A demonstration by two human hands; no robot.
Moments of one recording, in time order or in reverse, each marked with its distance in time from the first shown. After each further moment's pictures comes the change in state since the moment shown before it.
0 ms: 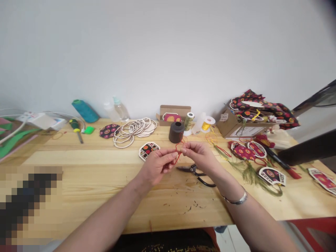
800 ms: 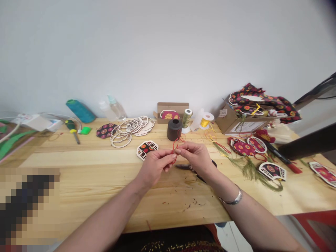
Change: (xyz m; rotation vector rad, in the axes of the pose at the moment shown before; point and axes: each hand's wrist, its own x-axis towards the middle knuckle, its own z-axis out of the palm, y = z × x) left_hand -0.001 -0.008 0.003 0.197 0.054 0.136; right_hand -0.003 0.017 0.012 0.042 0.112 -0.089
